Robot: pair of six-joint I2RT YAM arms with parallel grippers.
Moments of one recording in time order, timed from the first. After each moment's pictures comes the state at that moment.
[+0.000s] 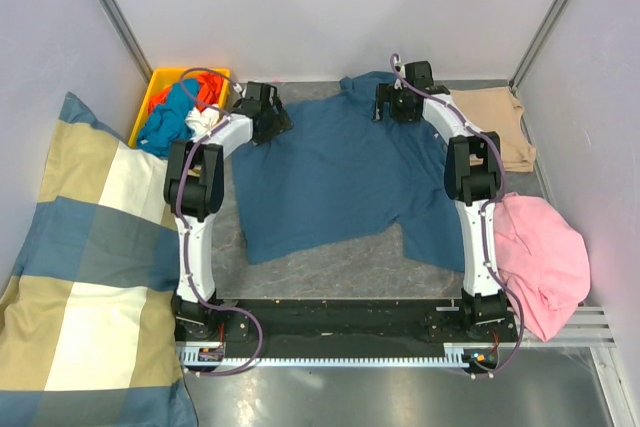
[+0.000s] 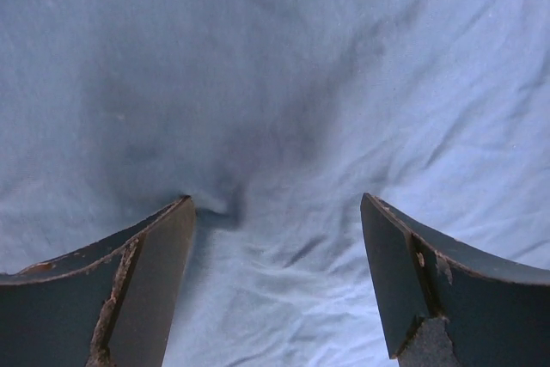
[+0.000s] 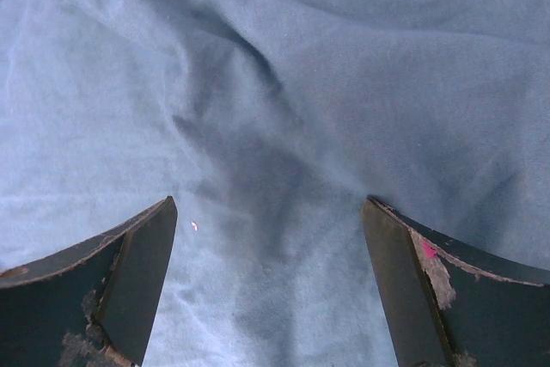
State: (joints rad) left arm -0.23 2.22 1.66 -0.28 -0.07 -0.62; right arm 0.16 2.51 2.18 -0.51 -0.22 0.16
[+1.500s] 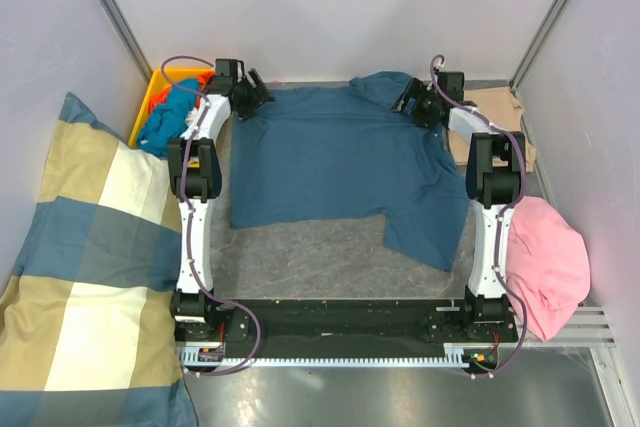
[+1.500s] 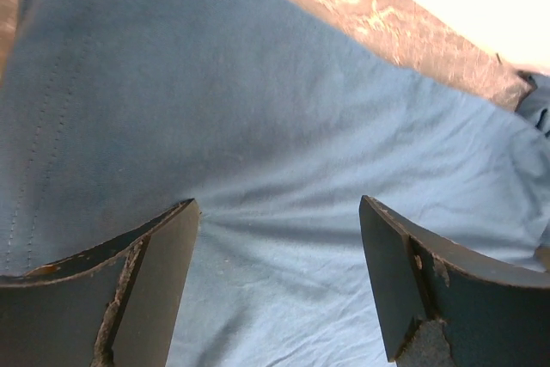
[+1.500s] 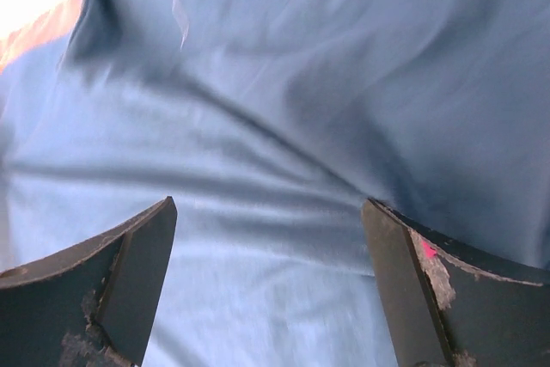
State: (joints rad) left arm -0.05 2.62 2.34 -0.49 0.24 -0.62; right arm 0.03 2.40 1.89 -0.17 -0.31 0.51
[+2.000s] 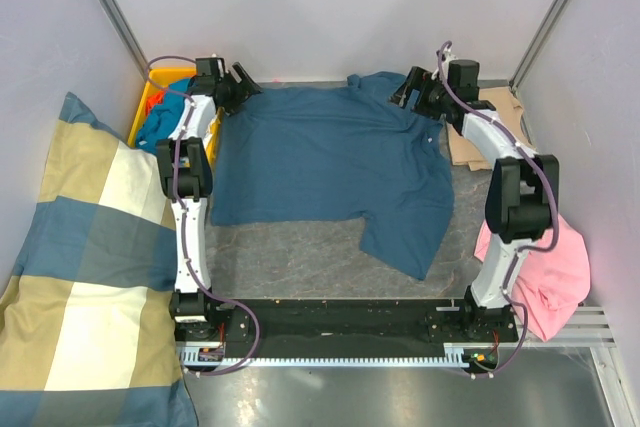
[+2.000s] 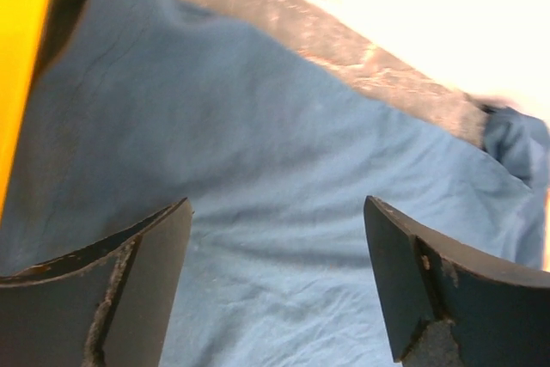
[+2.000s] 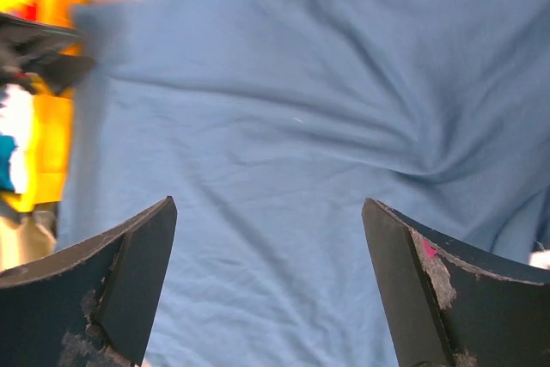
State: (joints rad) left arm 0.04 2.62 2.35 -0.41 0.32 -0.62; right arm 0.06 1.98 1.54 -0.12 -0.43 0.45
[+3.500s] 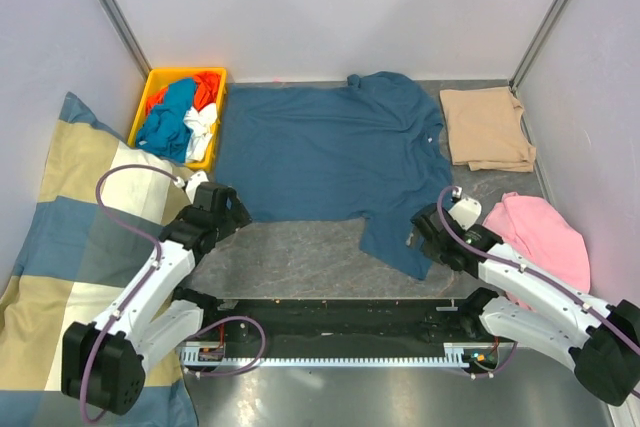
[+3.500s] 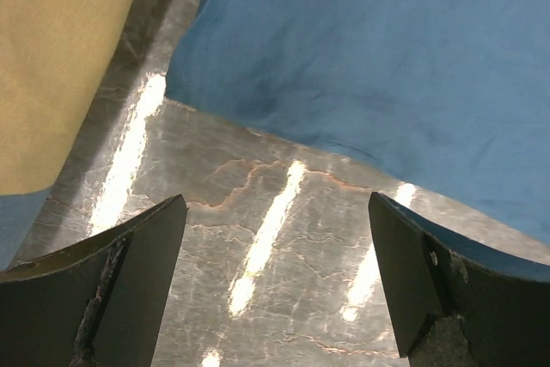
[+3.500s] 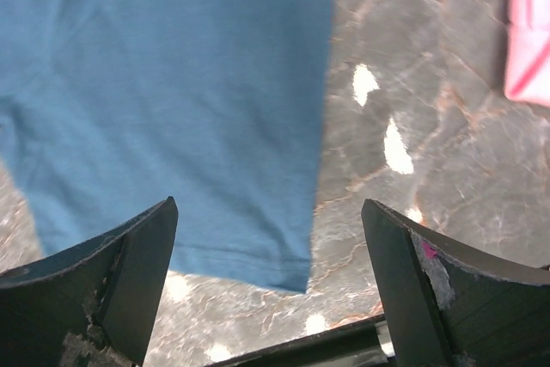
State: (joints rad) left arm -0.29 0.88 0.53 -0.53 -0.31 -0.70; right arm 0.68 0.92 0.56 -0.79 0.46 1.08
